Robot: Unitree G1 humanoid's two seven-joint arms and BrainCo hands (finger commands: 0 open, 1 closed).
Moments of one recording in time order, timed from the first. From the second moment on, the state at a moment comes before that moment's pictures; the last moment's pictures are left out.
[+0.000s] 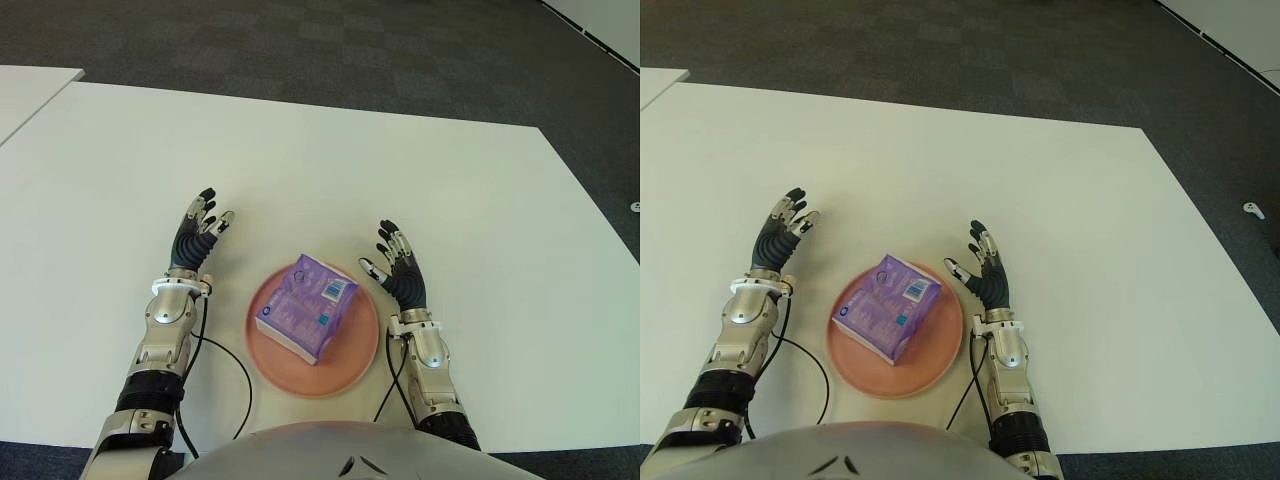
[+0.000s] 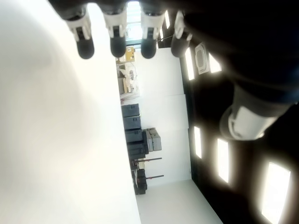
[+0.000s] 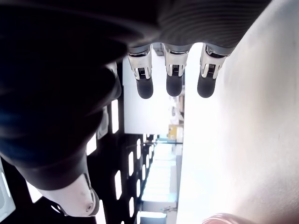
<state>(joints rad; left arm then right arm) -0.06 0.13 0.11 0.41 0.00 -0.38 0.00 0.12 -0.03 0.03 0.31 0.00 -0.51 0.08</state>
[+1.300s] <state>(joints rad) 0.03 0.08 0.10 0.46 0.02 -0.47 0.04 0.11 -0.03 0.02 0.32 0.00 -0.51 0.09</state>
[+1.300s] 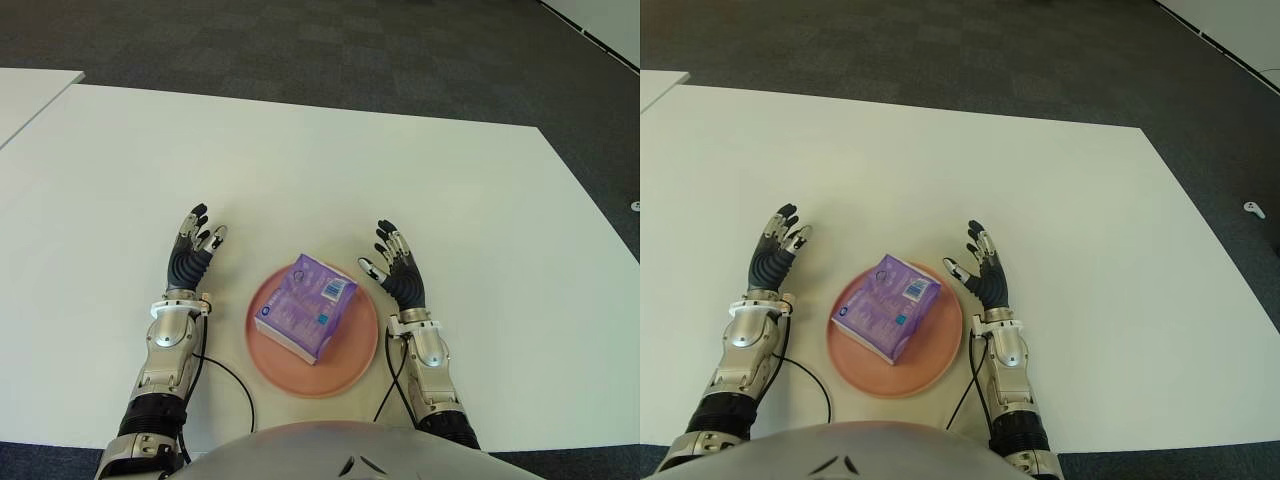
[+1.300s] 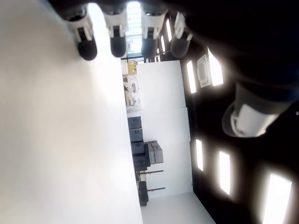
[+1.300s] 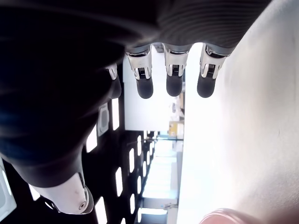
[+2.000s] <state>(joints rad) -0.13 0.08 0.12 0.73 -0.08 -0.66 -0.09 0.11 -0.03 0.02 0.31 0.00 -0.51 0.09</state>
